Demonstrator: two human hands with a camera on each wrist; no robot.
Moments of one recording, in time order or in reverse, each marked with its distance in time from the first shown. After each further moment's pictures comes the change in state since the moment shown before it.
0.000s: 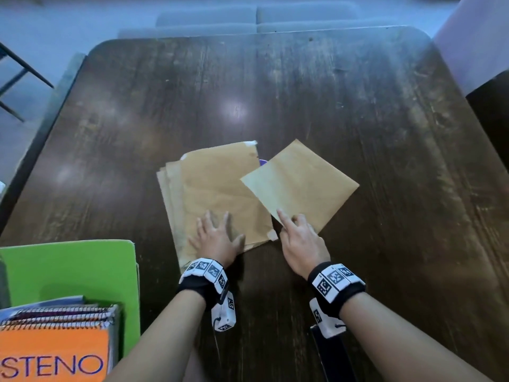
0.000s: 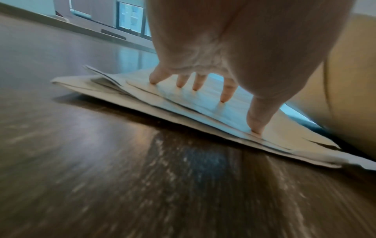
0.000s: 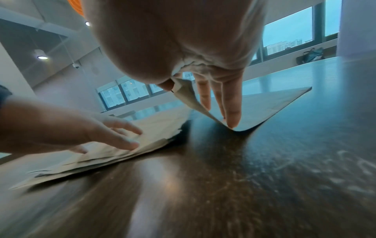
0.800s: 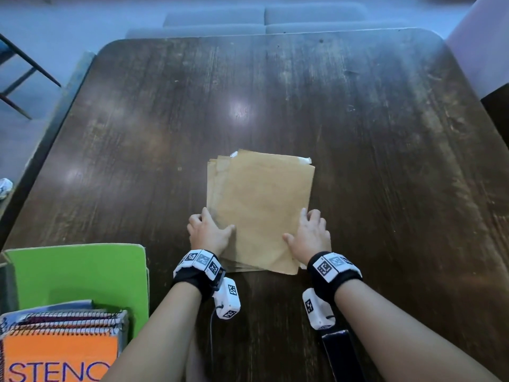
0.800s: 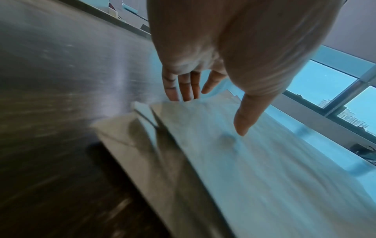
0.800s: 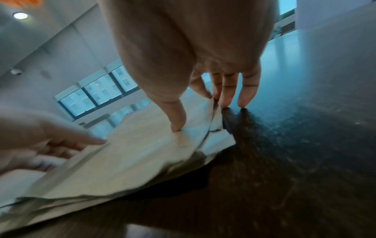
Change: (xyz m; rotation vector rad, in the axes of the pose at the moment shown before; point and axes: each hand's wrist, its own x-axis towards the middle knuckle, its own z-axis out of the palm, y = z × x) left_hand 0.029 -0.021 -0.026 -0.304 0.137 -0.196; right_hand 0.045 -0.004 0.021 -0.101 0.005 0.291
